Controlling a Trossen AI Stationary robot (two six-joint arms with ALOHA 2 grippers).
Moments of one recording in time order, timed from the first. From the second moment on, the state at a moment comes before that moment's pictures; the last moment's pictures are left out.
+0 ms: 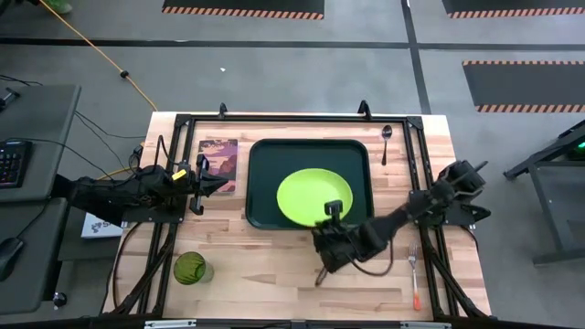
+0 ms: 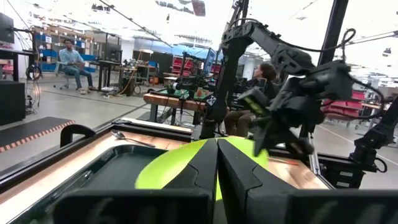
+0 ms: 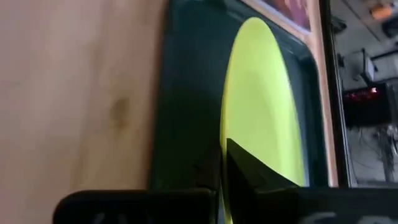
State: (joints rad) left arm -0.01 0.01 0.01 0.18 -0.10 -0.13; right arm 0.50 1.77 1.28 -0.67 0.71 0.11
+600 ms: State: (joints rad) left arm -0.01 0.01 0.01 0.18 -0.10 -0.13; right arm 0.40 1.77 1.16 -0.56 0.62 0.12
